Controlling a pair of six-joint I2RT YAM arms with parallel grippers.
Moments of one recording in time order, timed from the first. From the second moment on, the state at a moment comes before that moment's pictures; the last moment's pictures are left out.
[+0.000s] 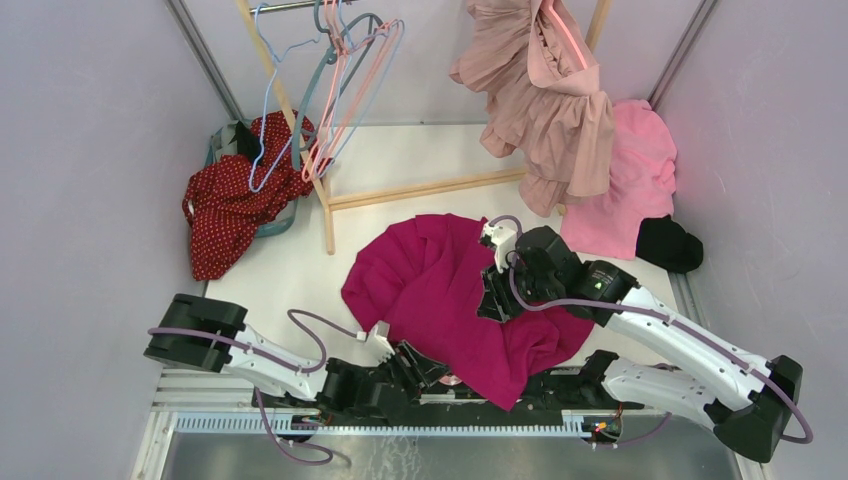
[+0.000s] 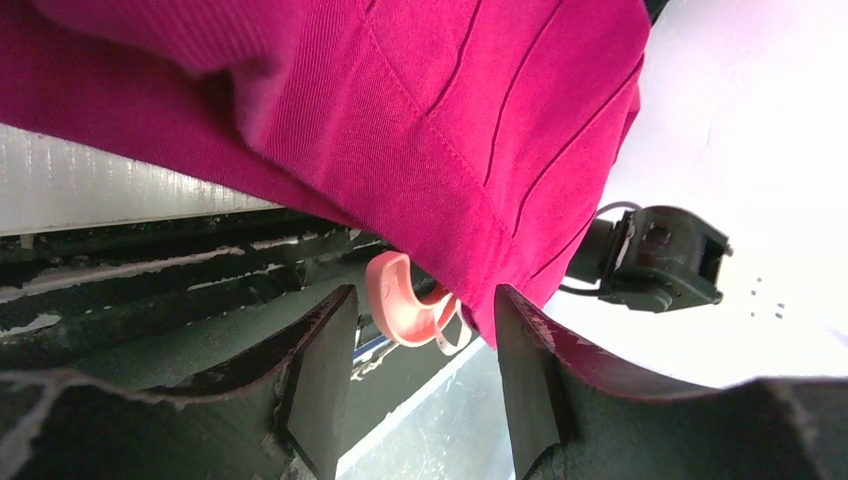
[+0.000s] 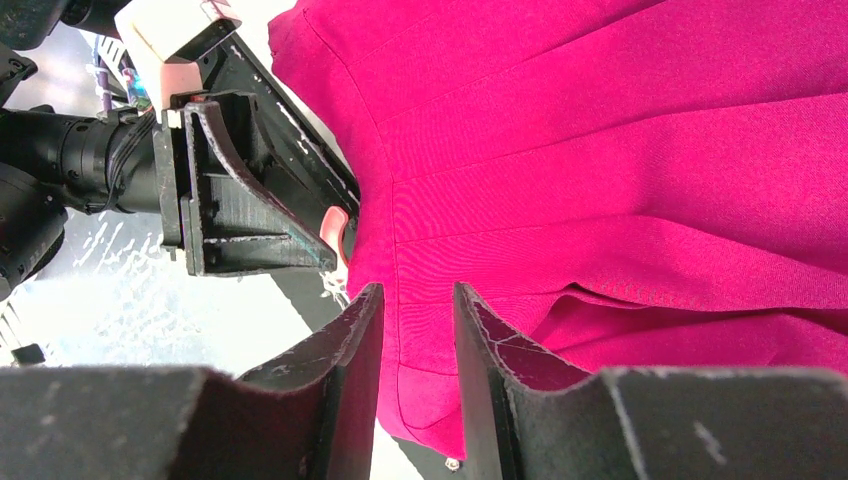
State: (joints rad) left arm -1.80 1.20 0.21 0.27 -0.78 -1.95; right arm 0.84 0.96 0.87 -0.69 -0.29 0.31
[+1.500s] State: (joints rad) left arm -1.51 0.96 0.53 -0.13 -0.68 -1.66; right arm 0.83 0.91 0.98 -0.84 -0.24 0.24
